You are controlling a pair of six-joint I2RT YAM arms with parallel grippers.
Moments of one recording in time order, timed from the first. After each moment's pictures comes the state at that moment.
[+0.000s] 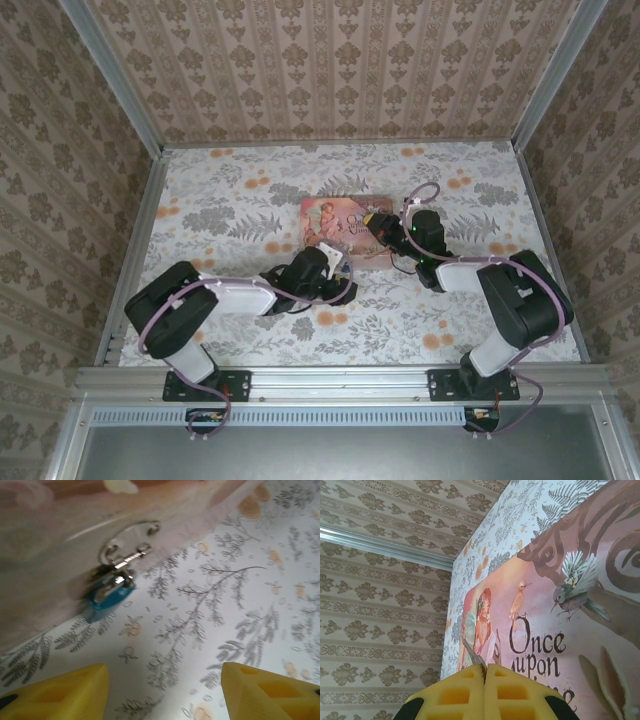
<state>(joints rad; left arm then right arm) -0.95 1.63 0.66 0.28 0.14 -0.42 0.34 1.61 0.58 0.79 -0.35 1.10</state>
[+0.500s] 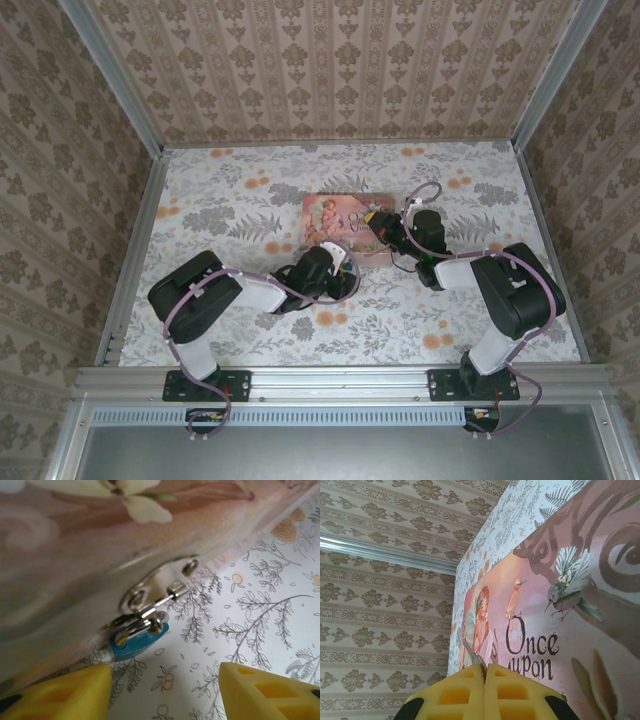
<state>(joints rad) -0.94 1.77 0.68 0.46 0.05 -0.36 0.32 1.67 0.58 0.86 -0.38 1.15</state>
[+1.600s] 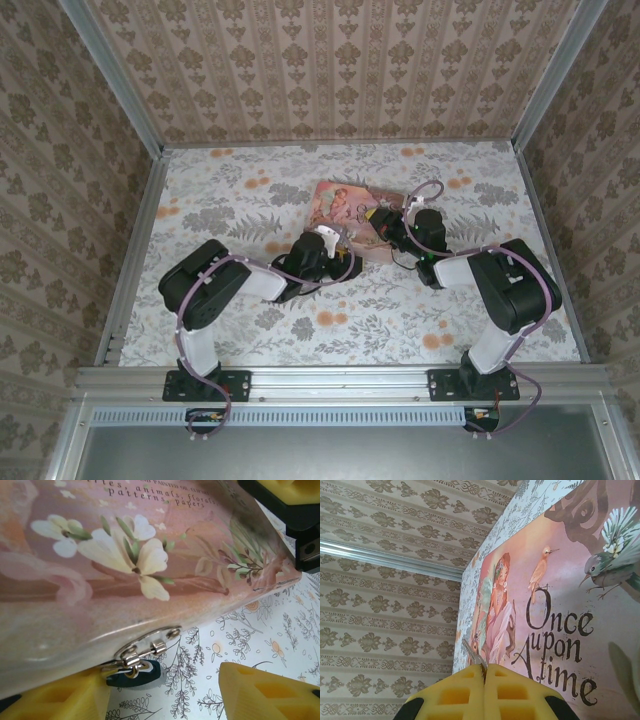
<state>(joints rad) -0.84 1.86 0.73 0.66 0.24 -0.49 0.31 1.71 0.59 0.93 -0.38 1.16</state>
